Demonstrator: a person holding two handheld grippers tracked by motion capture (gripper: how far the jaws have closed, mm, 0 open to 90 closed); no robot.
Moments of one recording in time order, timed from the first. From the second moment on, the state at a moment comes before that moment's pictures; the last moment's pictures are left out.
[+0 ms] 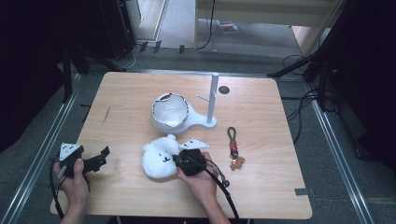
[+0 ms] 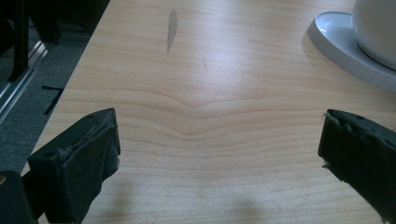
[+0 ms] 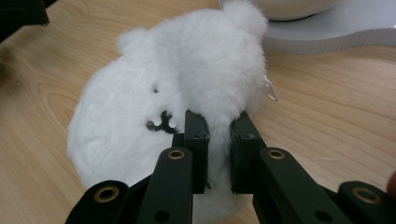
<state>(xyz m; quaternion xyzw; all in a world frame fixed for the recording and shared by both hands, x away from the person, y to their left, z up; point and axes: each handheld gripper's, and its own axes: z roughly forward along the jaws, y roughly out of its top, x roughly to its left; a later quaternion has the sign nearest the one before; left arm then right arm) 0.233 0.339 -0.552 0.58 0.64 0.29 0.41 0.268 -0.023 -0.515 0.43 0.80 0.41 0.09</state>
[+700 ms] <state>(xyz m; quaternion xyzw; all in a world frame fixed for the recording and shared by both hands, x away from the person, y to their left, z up) 0.233 0.339 -0.552 0.58 0.64 0.29 0.41 0.256 -0.065 -0.459 0.46 0.75 0.45 0.14</state>
